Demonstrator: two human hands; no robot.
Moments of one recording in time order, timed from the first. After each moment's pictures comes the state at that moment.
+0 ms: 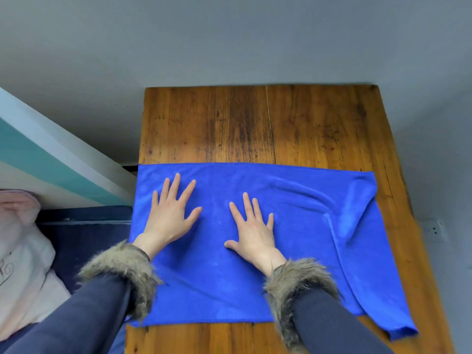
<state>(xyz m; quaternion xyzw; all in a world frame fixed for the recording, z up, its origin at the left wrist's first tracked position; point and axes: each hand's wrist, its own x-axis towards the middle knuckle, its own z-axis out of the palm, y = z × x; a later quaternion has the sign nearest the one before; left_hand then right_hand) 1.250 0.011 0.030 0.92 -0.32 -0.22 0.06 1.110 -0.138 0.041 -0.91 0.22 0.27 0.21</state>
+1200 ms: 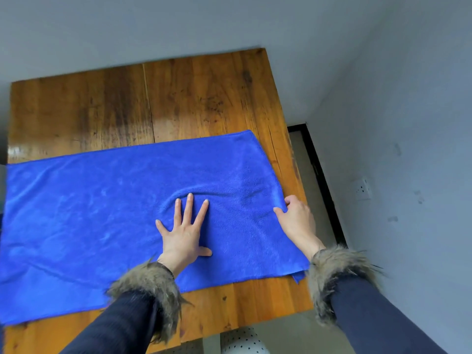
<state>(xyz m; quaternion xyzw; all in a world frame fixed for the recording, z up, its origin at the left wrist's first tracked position) 1.009 -0.188 0.034 0.87 -0.35 -0.34 -0.11 0.868 -0.395 0.032 -0.78 0.53 0.12 0.30</state>
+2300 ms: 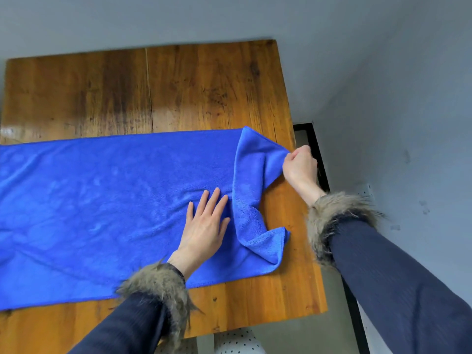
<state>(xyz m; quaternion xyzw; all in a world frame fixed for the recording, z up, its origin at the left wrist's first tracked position) 0.984 -0.226 0.029 0.87 -0.39 -0.28 0.07 0.947 -0.466 0.041 -0.73 0.58 -0.02 0.34</state>
